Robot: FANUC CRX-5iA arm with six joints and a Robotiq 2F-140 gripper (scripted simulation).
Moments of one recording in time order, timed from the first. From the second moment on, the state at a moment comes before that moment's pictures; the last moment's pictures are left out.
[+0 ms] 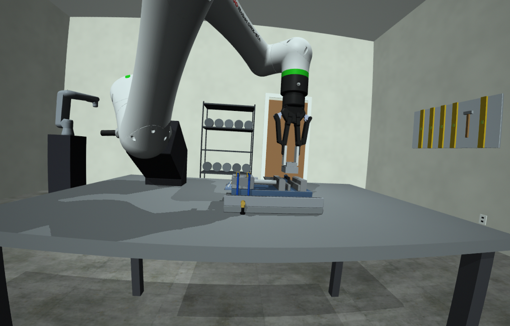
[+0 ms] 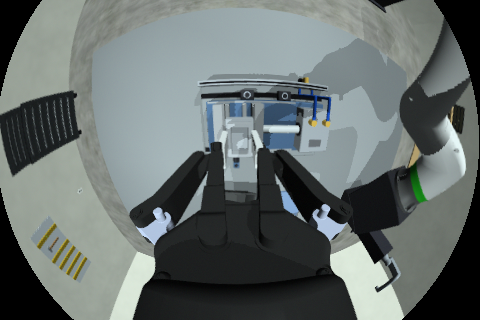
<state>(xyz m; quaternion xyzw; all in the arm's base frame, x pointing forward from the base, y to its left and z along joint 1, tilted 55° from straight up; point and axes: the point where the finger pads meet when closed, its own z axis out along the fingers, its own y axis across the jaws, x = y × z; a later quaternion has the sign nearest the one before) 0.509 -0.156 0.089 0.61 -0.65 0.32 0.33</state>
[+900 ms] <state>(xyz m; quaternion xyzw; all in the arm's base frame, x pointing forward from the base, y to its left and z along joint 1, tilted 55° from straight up) 0.517 -0.133 0.078 0.61 -0.65 0.32 0.33</state>
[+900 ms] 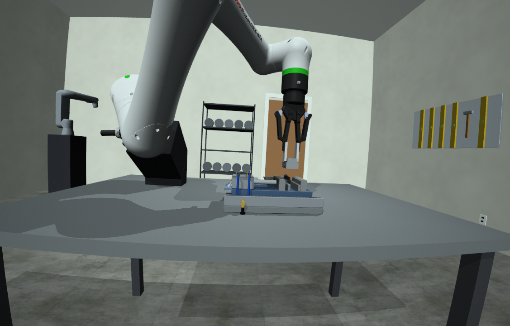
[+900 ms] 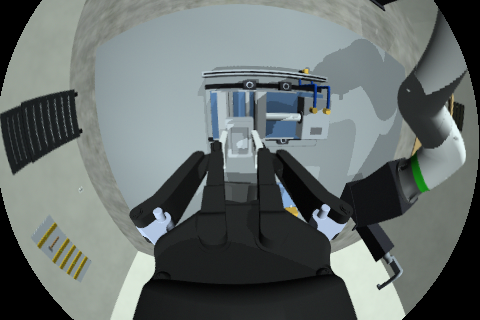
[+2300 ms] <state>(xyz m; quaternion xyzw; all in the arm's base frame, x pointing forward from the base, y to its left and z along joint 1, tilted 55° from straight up) 0.546 -0.002 -0.113 0.58 -0.67 0.33 0.32</state>
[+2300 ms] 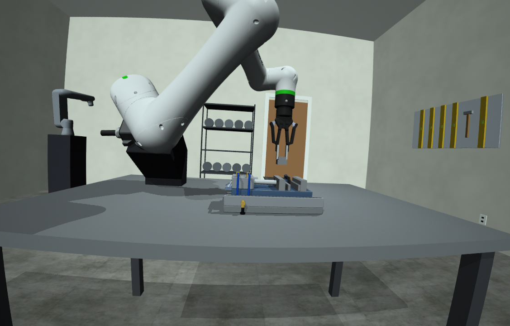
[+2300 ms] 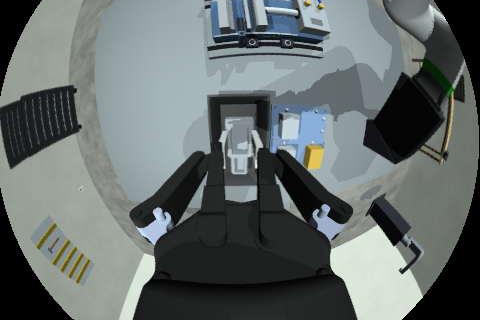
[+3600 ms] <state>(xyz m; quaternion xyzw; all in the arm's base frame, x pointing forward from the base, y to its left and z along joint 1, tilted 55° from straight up) 0.546 -0.005 -0.115 0.58 -0.67 0.33 0.32</state>
